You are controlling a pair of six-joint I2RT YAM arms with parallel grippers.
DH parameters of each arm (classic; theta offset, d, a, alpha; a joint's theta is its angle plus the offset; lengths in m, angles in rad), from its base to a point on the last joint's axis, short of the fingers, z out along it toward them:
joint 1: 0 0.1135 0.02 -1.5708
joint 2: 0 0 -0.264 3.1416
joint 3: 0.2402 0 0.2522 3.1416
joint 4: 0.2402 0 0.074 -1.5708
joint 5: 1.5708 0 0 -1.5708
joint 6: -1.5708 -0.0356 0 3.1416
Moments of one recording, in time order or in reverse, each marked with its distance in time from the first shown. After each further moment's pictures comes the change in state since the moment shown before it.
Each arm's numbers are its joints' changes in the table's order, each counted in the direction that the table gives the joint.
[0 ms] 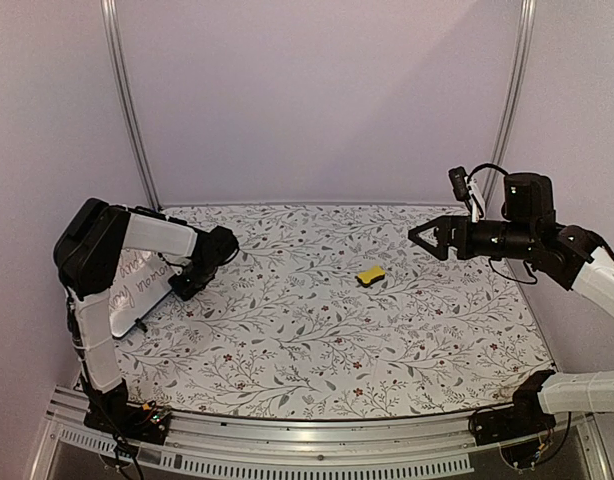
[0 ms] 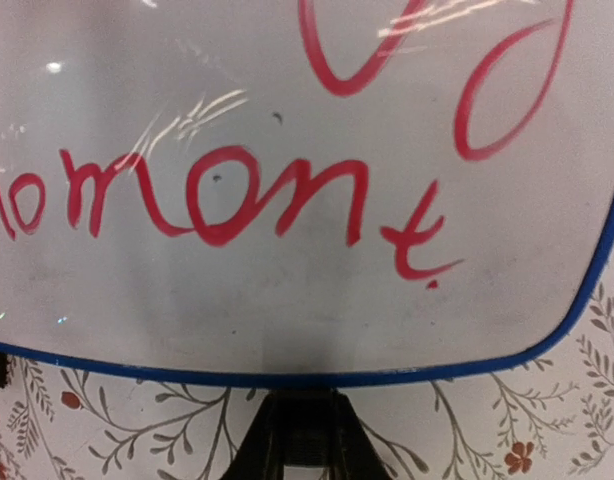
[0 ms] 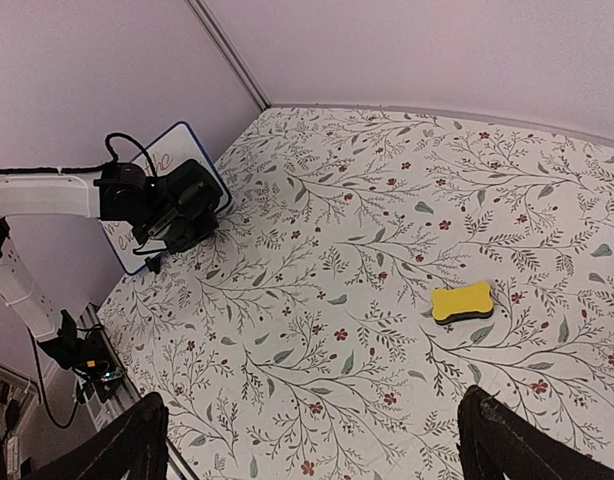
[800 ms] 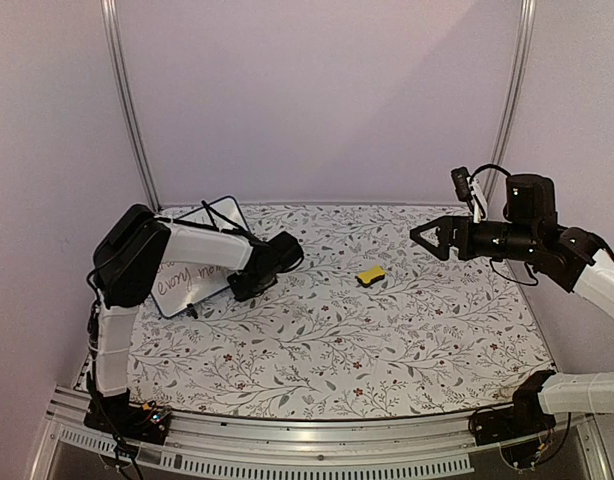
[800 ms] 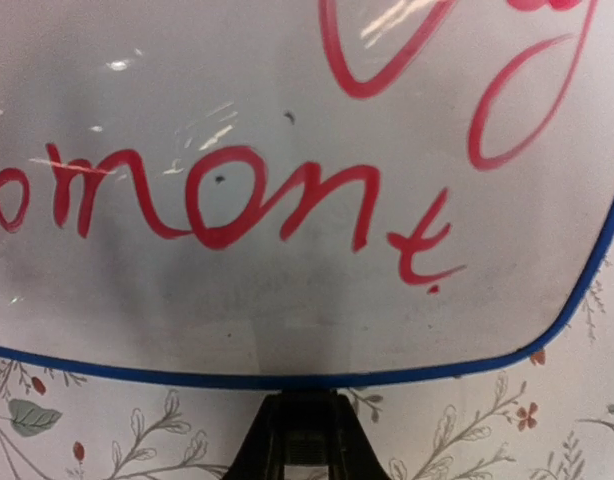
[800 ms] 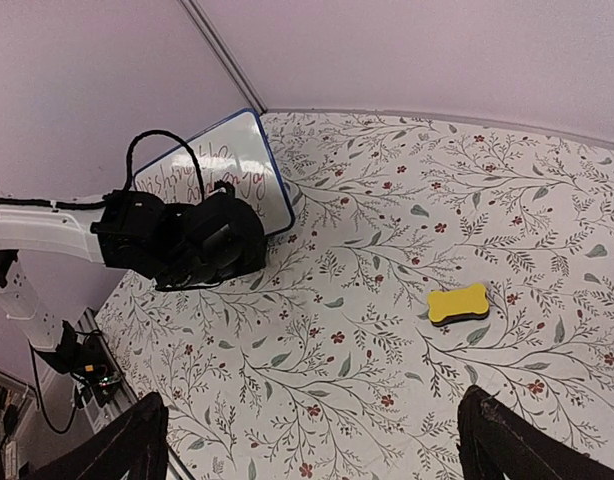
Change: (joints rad) left arm -0.301 0.141 0.223 -0.048 0.058 -0.074; right arm 0.000 -0.014 -0.010 -0.006 0.009 -0.006
